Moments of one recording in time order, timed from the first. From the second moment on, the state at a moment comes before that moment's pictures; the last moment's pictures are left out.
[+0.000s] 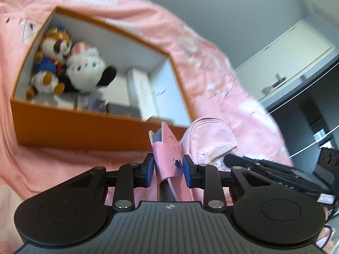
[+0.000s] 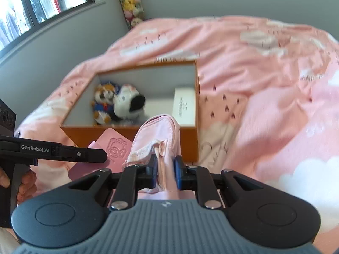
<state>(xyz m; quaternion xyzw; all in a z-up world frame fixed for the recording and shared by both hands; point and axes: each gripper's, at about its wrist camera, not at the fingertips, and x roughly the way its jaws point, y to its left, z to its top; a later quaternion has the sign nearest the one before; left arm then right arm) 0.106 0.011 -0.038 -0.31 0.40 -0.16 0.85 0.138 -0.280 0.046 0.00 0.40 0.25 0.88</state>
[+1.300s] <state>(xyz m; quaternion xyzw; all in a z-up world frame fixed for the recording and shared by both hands) 0.260 0.068 -0.066 -0.41 0.39 -0.09 0.82 0.259 -0.207 0.047 -0.02 0.33 0.23 0.92</state>
